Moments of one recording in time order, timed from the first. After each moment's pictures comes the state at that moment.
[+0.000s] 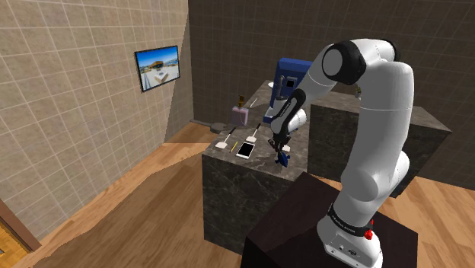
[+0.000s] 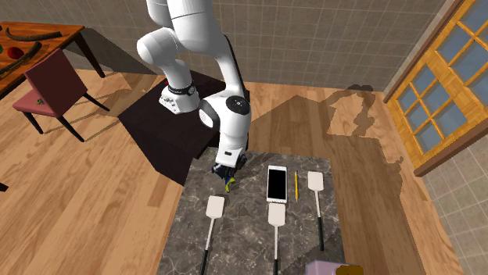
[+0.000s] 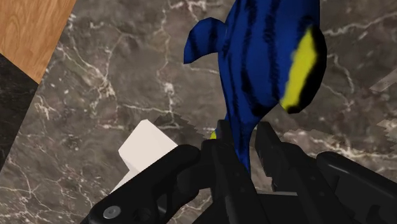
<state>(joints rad) -0.25 0.32 -0.27 -2.39 -0.25 2.73 0.26</state>
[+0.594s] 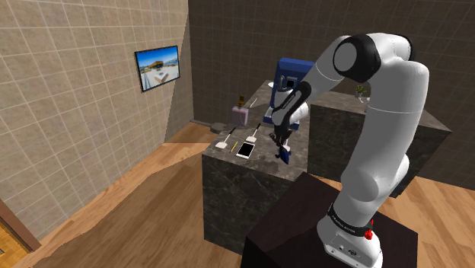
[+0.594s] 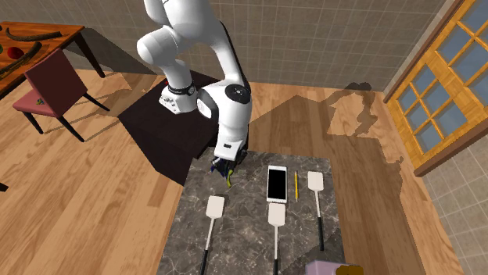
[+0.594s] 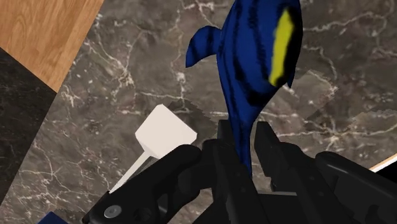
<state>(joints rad) -0.24 0.21 -0.27 -2.39 -0.26 2.63 0.24</state>
